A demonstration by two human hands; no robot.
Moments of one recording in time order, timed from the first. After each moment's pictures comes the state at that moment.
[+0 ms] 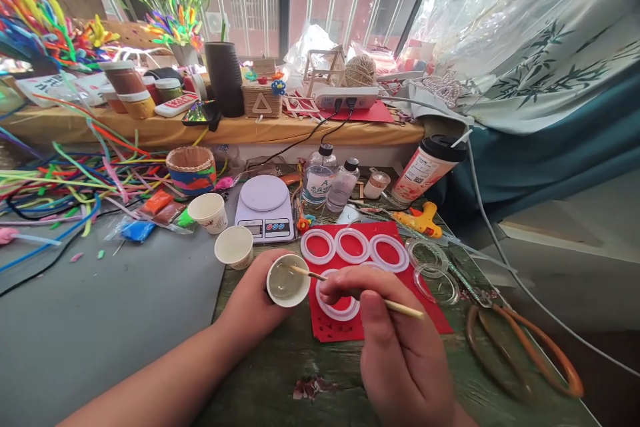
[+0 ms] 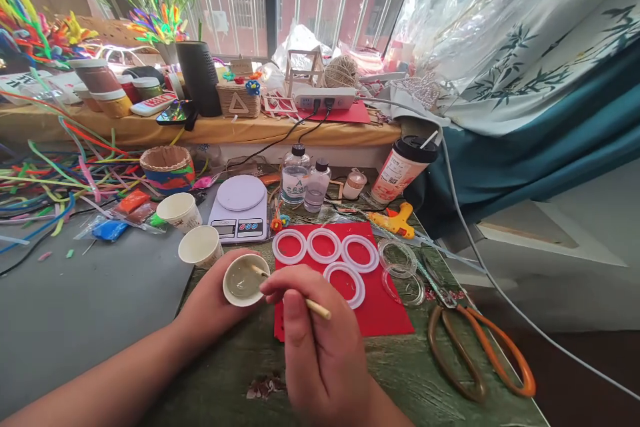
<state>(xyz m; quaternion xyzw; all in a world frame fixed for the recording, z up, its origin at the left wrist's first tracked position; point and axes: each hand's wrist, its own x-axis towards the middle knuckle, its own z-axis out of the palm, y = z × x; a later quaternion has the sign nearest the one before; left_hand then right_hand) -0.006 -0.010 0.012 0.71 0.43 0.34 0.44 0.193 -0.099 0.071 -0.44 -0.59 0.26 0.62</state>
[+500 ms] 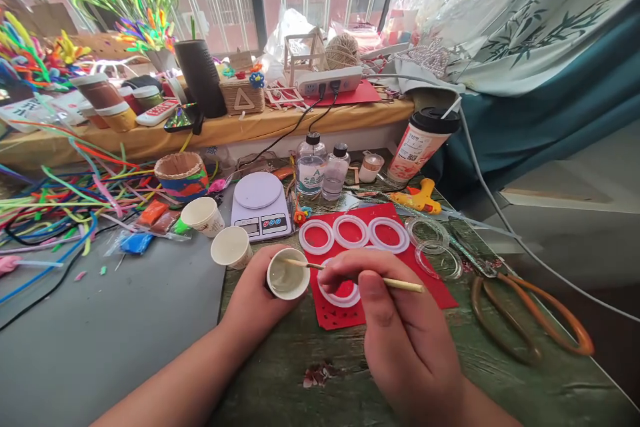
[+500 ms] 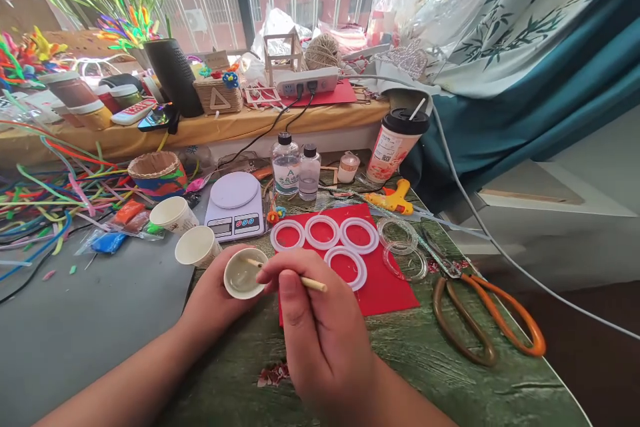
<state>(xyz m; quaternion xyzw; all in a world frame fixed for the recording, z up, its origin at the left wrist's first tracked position) -0.004 -0.007 0.014 0.72 0.45 0.33 0.41 0.192 -0.098 0.074 -0.44 -0.57 0.28 0.64</state>
